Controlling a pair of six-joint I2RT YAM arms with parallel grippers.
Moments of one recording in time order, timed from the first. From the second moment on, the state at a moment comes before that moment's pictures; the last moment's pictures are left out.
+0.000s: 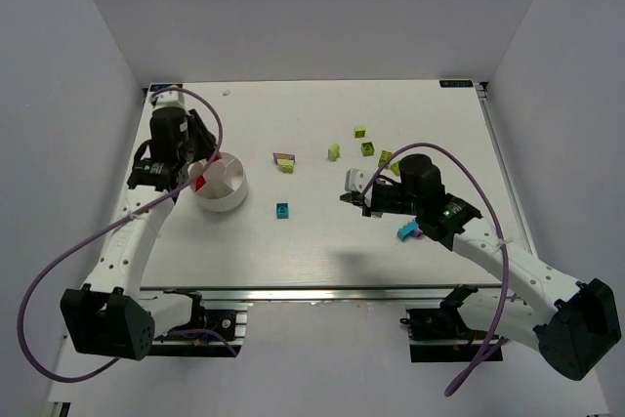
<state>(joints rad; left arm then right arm) -0.15 1.16 1.08 -0.40 -0.09 -0.43 0.67 1.04 0.75 -0.11 -0.60 -0.68</state>
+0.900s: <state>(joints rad) -0.02 1.32 0.94 -0.14 -0.44 -0.39 0.64 1.04 0.72 -0.08 -0.60 -0.63</state>
